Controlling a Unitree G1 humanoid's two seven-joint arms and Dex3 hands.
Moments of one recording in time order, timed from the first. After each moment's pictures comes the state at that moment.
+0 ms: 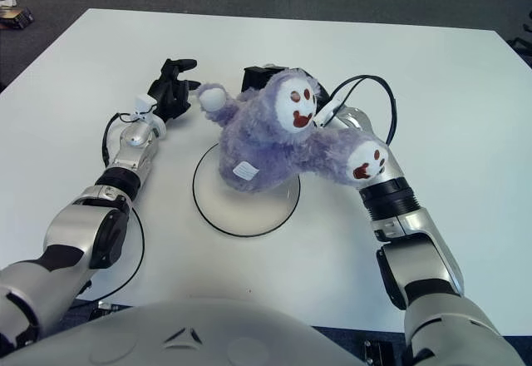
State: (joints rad) left arm -0.71 0.09 0.08 1.06 0.02 -0.59 -0.17; right arm -0.51 -0.49 0.27 0.12 -0.45 -0.47 0.26
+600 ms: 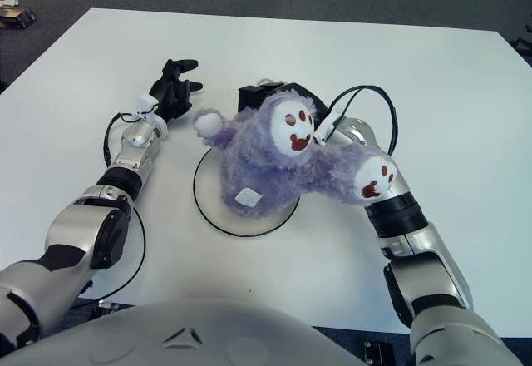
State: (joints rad) left arm -0.71 0.09 0.07 1.06 0.01 -0.57 -0.16; right arm -0.40 -0.51 0.26 -0.03 -0.44 -0.41 0.38
